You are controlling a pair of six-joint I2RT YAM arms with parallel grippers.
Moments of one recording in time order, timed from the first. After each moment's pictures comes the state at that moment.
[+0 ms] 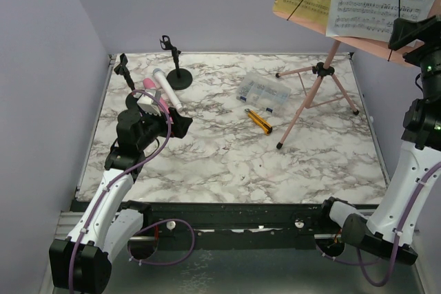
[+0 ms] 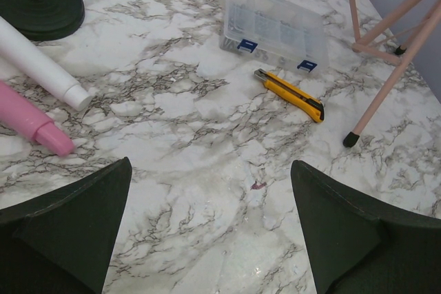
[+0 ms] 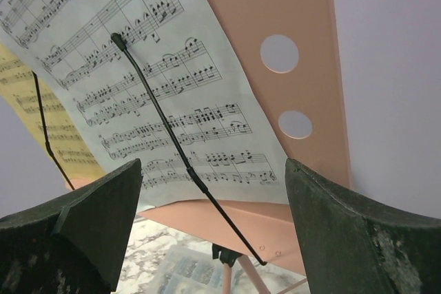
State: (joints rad) left arm -0.19 0.83 0.60 0.01 0.37 -0.29; right arm -0.42 1.11 1.74 -0.39 -0.25 0.38
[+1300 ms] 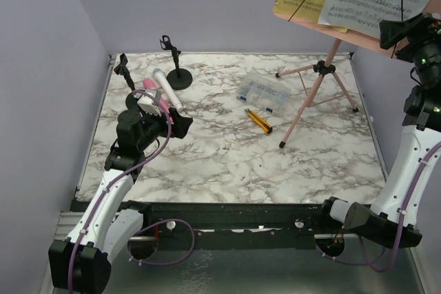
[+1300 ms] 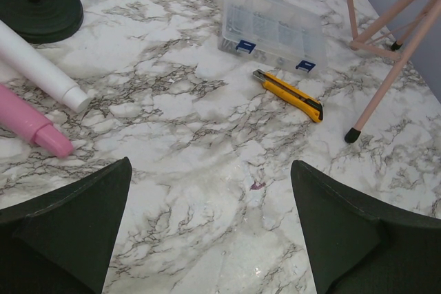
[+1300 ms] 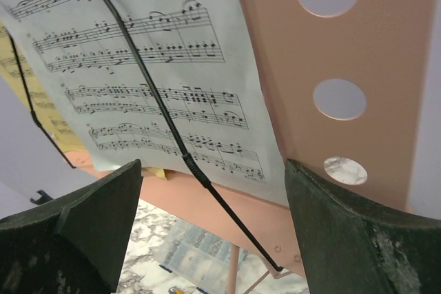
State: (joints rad) left arm -0.19 0.83 0.60 0.01 0.37 -0.29; right arm -0.45 1.19 1.71 -0.38 -0.41 0.38
